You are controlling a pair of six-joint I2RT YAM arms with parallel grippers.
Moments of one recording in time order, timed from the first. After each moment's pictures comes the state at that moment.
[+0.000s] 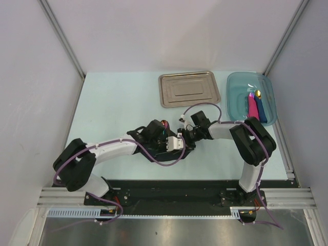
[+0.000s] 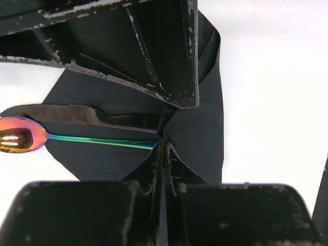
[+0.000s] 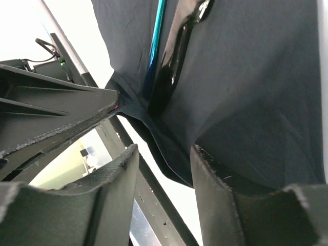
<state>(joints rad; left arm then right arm) -0.81 1.48 0.81 -0.27 0.29 0.67 0.55 1.84 0.90 -0.10 -0.84 0.47</state>
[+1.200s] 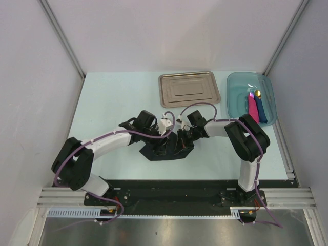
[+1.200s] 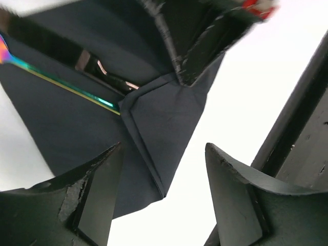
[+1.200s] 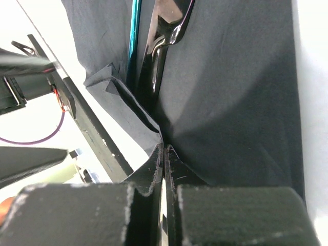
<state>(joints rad) -0.64 1.46 0.87 -0.38 0.44 0.20 0.57 1.92 0.98 -0.17 -0.79 0.43</state>
